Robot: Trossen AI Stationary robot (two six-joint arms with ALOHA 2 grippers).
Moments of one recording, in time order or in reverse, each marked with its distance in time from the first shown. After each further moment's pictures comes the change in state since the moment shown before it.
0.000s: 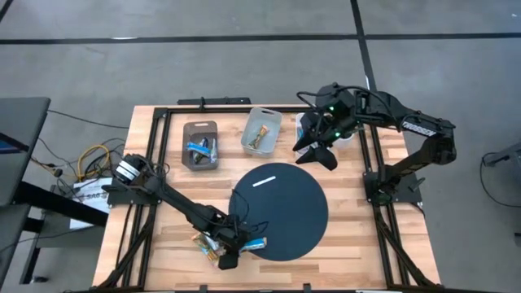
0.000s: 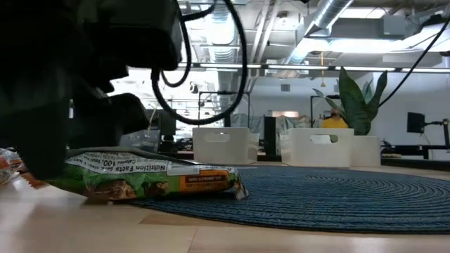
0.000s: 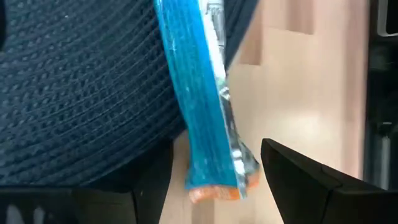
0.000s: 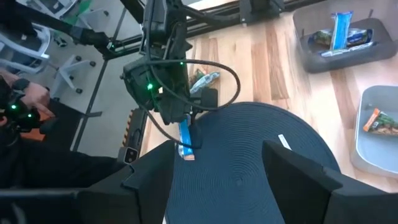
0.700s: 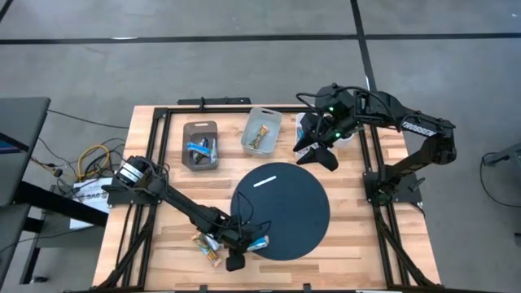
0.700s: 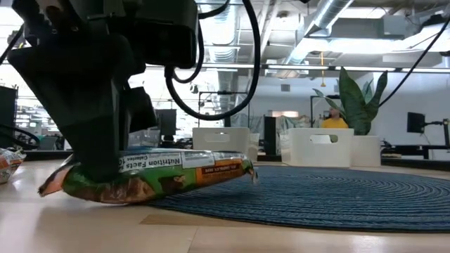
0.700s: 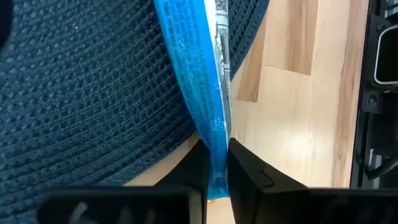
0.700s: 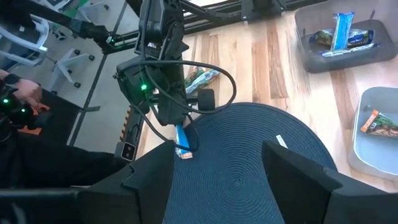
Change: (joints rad) left arm 0.001 0.046 0.073 -0.018 -0.035 -0.097; right arm 0.000 0.000 0.000 -0.012 -0.001 -0.034
